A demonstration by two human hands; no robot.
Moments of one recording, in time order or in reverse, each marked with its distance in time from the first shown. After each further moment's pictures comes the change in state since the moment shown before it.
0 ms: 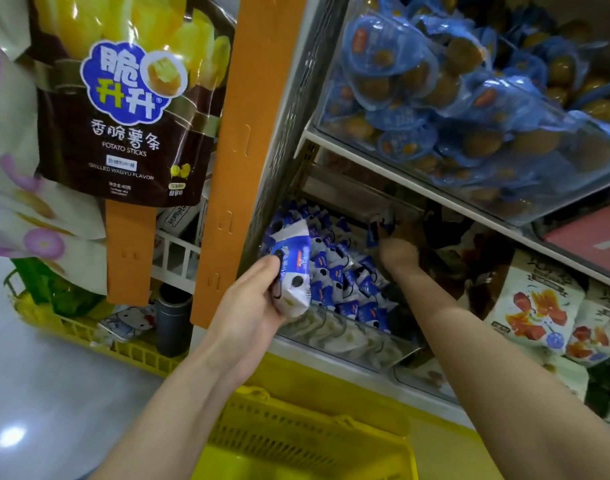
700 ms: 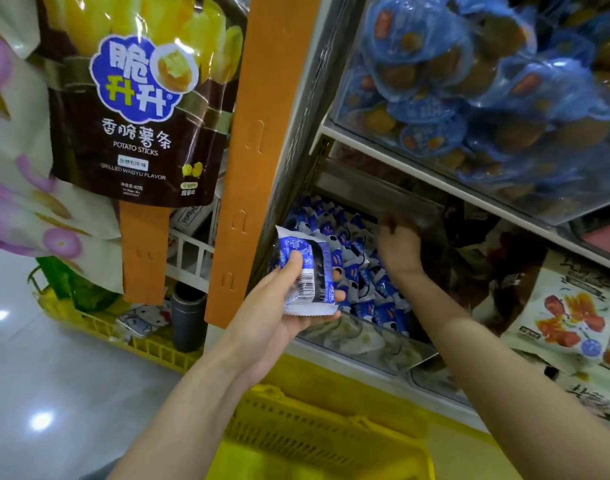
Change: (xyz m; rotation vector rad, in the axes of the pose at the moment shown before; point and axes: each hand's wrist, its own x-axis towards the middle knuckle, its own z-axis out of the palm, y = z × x) left_hand 0.011 -0.004 -0.003 0.036 -0.073 -0.027; right_hand -0.048 -0.026 -0.006 0.242 -0.062 -0.116
